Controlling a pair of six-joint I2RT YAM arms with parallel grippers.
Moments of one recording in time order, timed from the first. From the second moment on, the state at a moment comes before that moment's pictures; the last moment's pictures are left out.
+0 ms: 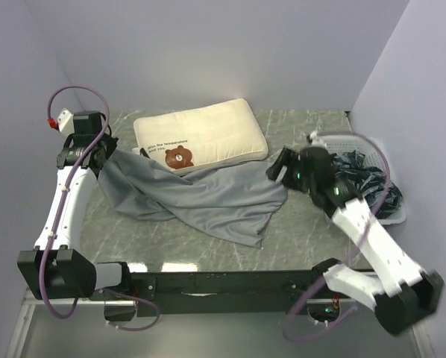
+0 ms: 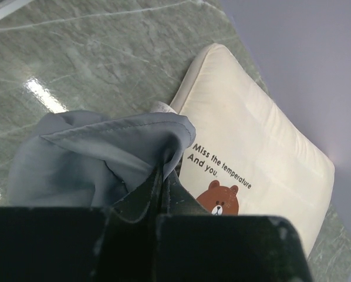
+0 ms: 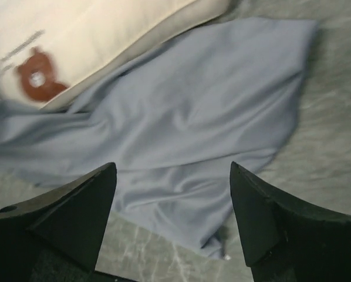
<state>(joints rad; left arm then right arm) 0.04 1.27 1.27 -0.62 -0.31 -0.88 0.35 1.15 1.06 -0.60 0.07 0.65</state>
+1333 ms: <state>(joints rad) 0.04 1.23 1.17 -0.53 -0.23 -0.83 0.90 1.02 0.73 -0.56 0.32 1.00</state>
